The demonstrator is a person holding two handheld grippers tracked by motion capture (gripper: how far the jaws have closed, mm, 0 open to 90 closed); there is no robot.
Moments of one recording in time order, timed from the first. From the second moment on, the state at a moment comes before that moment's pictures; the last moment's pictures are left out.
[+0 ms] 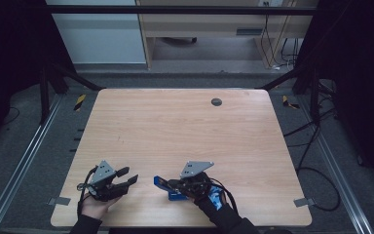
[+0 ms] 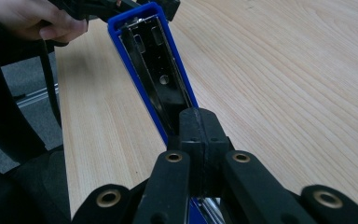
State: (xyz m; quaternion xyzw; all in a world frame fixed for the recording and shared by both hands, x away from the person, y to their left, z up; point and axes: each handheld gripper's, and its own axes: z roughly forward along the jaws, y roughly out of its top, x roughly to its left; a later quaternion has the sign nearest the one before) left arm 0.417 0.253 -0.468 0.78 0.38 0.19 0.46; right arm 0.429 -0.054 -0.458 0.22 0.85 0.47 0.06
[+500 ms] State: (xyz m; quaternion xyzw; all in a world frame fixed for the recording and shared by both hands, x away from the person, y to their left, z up) left arm 0.417 0.253 -0.468 0.78 0.38 0.19 0.46; right arm 0.431 -0.076 -0.456 0.25 0.84 0.48 0.07
